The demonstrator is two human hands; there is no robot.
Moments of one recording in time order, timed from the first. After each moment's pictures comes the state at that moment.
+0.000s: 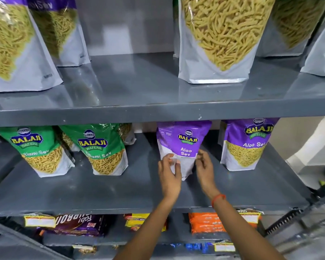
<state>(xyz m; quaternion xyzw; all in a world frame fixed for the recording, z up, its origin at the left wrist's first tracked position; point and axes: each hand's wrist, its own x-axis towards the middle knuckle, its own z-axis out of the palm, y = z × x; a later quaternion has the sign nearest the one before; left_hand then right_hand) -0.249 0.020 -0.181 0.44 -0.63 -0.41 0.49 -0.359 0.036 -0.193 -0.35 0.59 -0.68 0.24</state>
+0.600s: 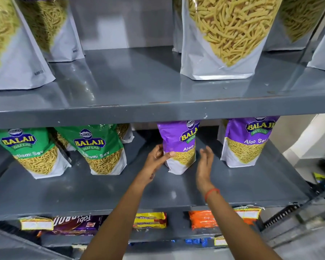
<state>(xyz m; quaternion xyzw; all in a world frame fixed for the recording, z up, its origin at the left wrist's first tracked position) -0.215 -0.064 -0.178 0.31 -0.58 -0.68 0.33 -0.351 0.017 -0.199 -0.15 0.60 -0.74 0.26</state>
